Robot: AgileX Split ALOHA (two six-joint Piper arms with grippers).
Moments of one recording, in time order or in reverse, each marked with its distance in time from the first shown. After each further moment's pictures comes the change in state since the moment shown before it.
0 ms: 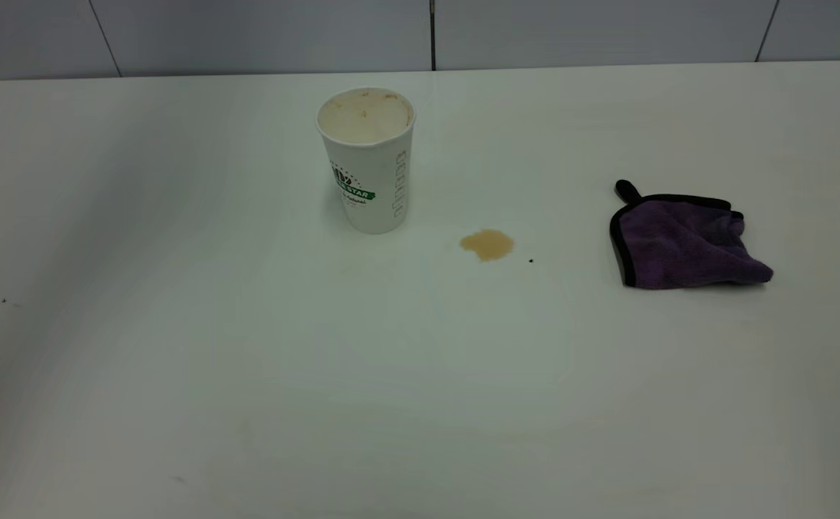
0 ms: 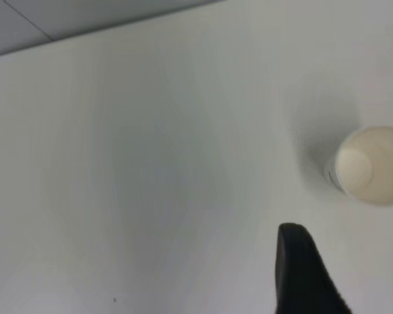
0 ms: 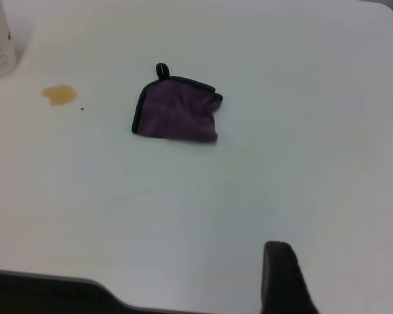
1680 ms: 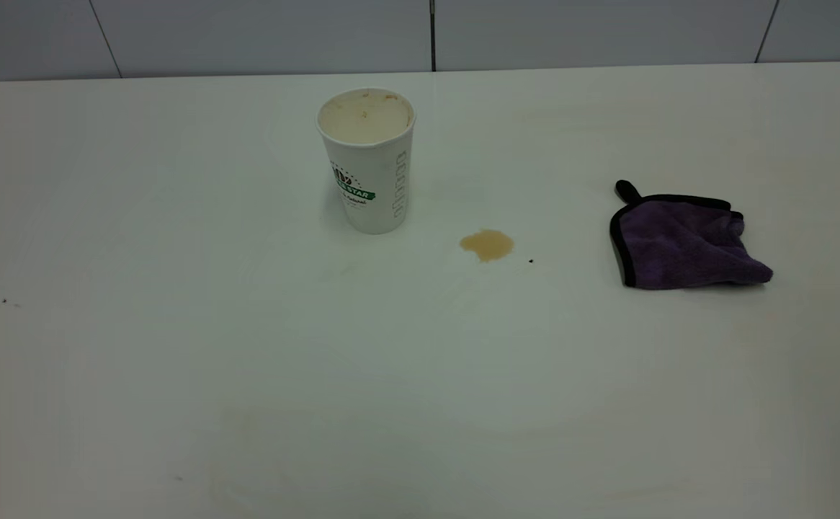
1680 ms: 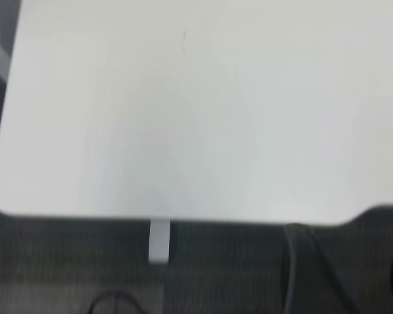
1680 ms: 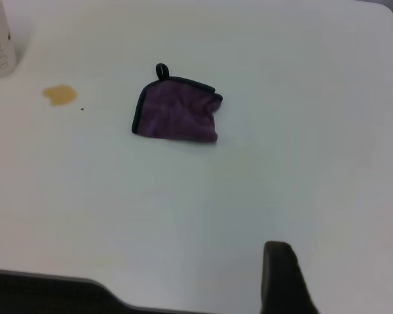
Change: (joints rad) left arm 0.334 -1.796 1.556 -0.092 -0.048 0.047; right arm 0.000 0.000 0.000 0.000 0.000 0.000
